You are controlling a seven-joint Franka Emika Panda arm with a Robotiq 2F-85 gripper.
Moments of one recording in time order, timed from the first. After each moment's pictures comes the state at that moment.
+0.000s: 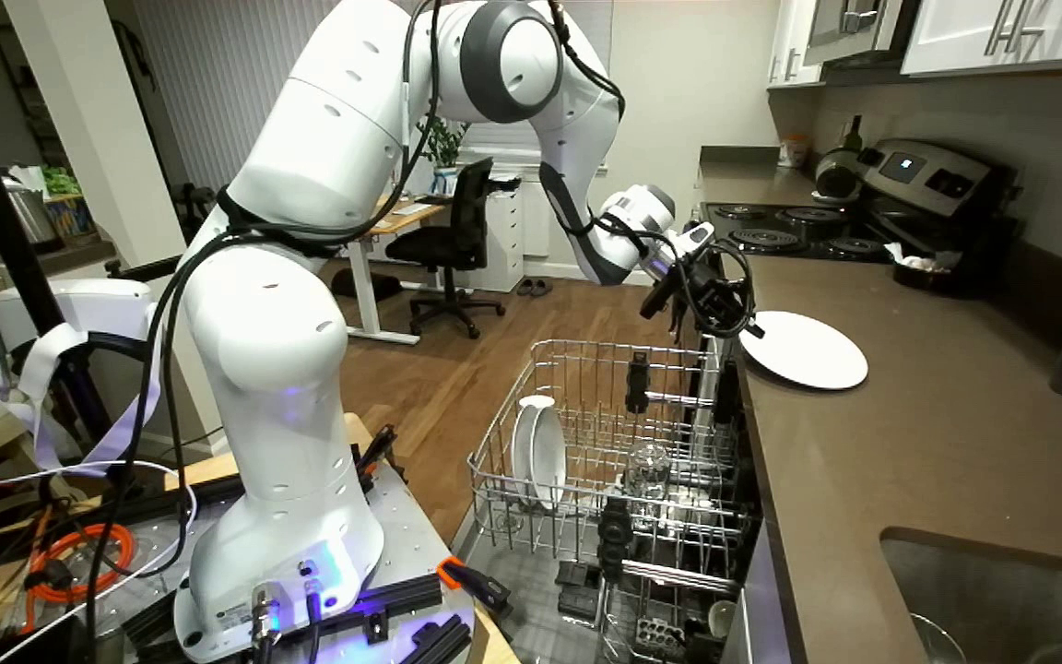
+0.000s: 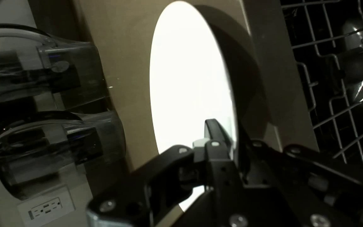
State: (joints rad) arm 0.07 0.64 0.03 -1.71 -1.33 2.10 0.79
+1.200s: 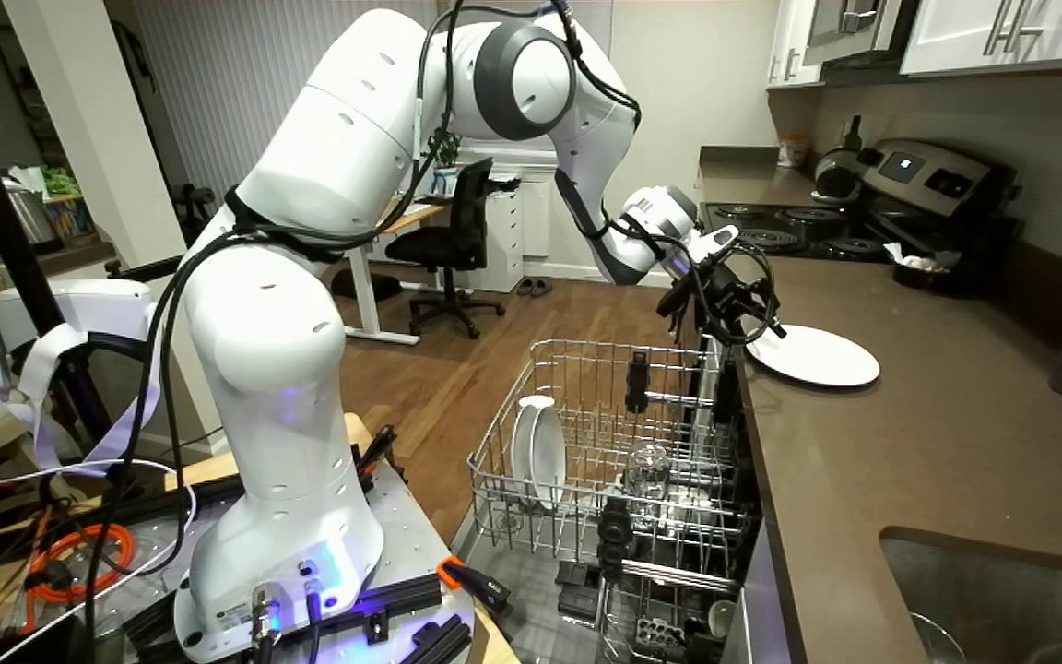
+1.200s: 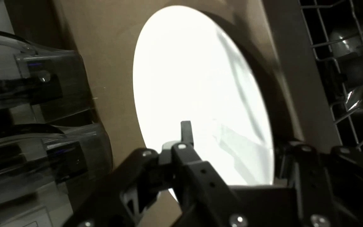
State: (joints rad) arm 0.05 0.70 0.00 -1.60 -1.21 2.12 0.66
